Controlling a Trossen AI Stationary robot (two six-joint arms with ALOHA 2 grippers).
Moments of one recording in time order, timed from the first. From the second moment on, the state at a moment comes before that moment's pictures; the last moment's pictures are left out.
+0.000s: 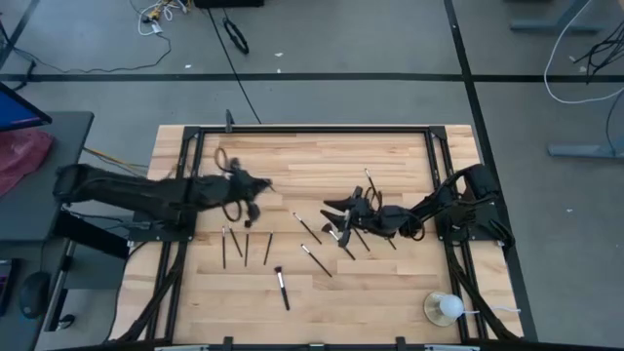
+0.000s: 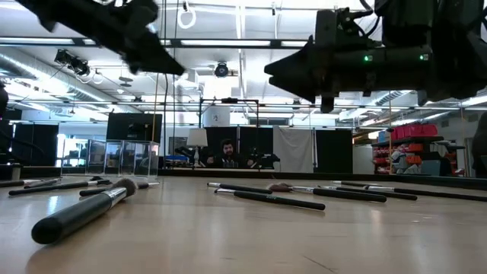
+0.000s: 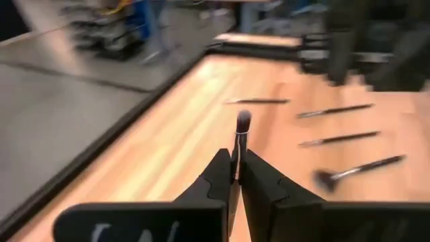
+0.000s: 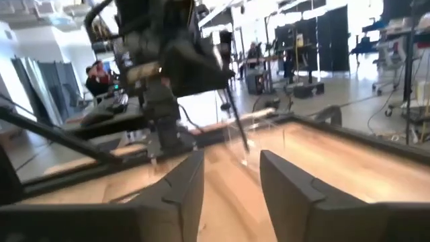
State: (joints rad) left arm -0.02 0.90 0.51 0.05 -0.50 -0.12; right arm 0.22 1.82 0.51 1.41 0.51 0.14
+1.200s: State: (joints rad) left arm 0.50 0.97 0.51 -0.34 -0.27 -0.20; right arm 0.22 1.82 0.51 1.39 0.51 0.15
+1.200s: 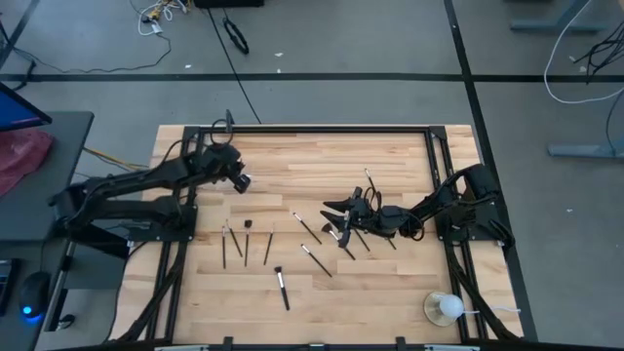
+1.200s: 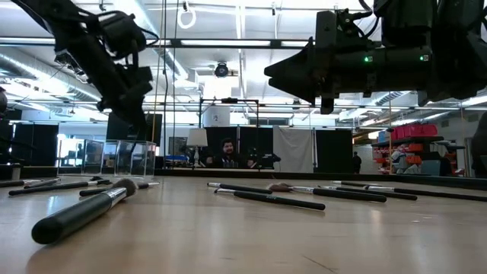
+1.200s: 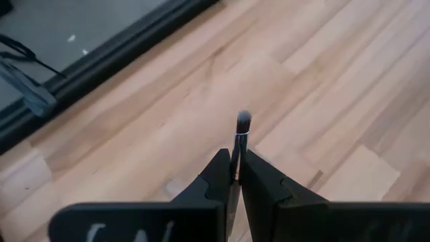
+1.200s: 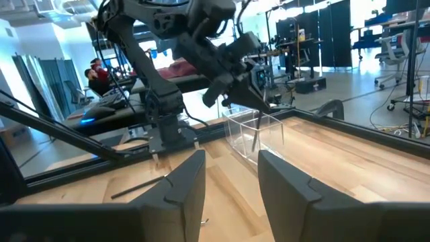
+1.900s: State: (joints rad) left arm 0.51 1.07 0.53 -0.29 -0.27 -0.20; right arm 0.22 1.82 0.51 1.37 0.51 0.12
